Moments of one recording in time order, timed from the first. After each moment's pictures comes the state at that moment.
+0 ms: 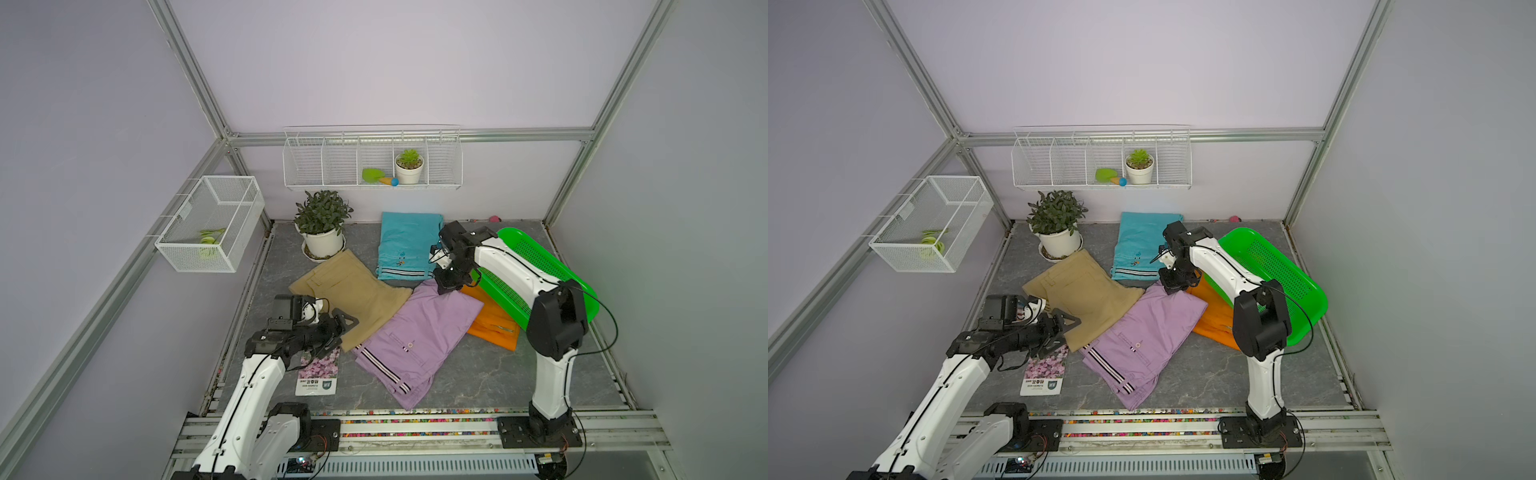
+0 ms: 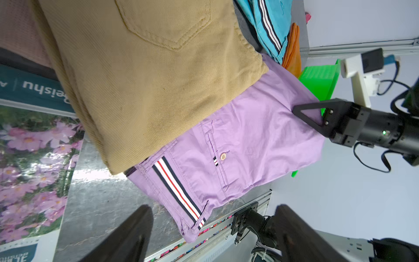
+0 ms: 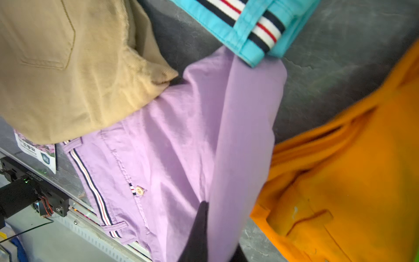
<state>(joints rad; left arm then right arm) -0.10 0.88 0.65 -0.73 0.69 -0.73 0.47 1.94 1.72 -1.18 -0.23 0.11</state>
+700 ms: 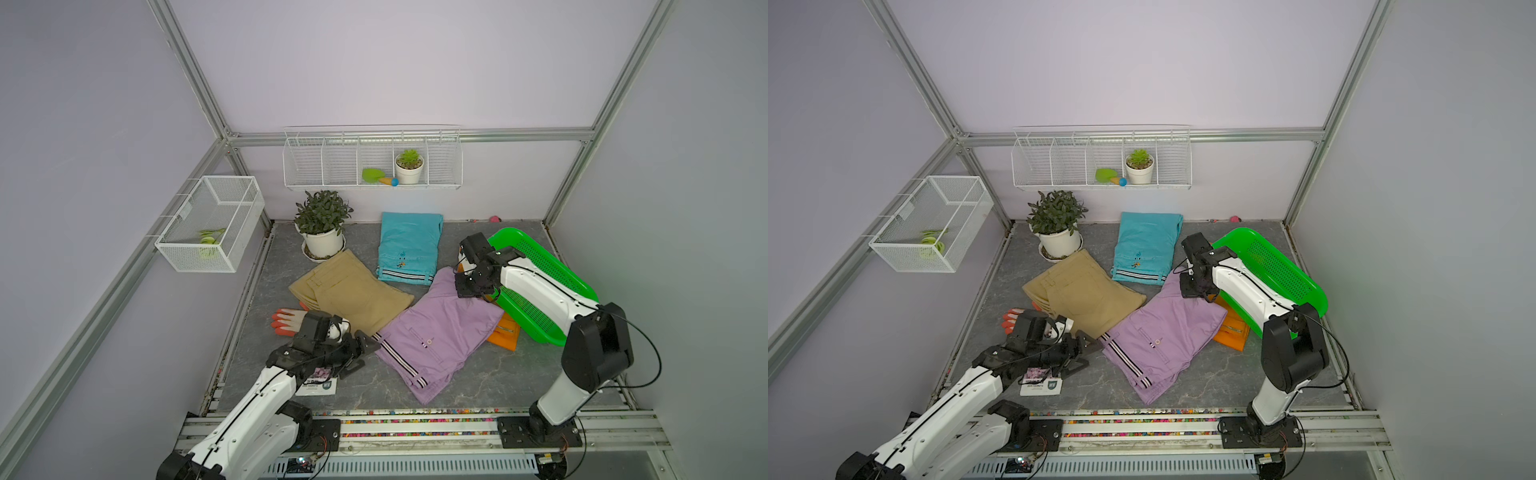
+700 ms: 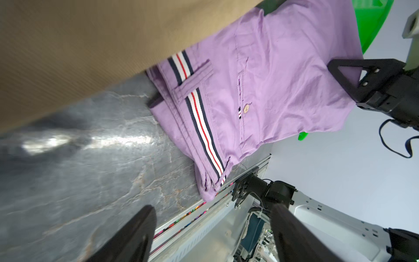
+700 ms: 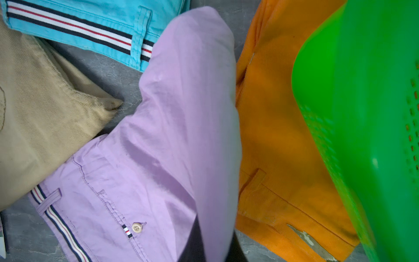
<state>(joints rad) -0.44 0.84 0.39 -0.45 0.70 -1.01 0.43 1.70 1.39 -0.94 -0.01 0.32</state>
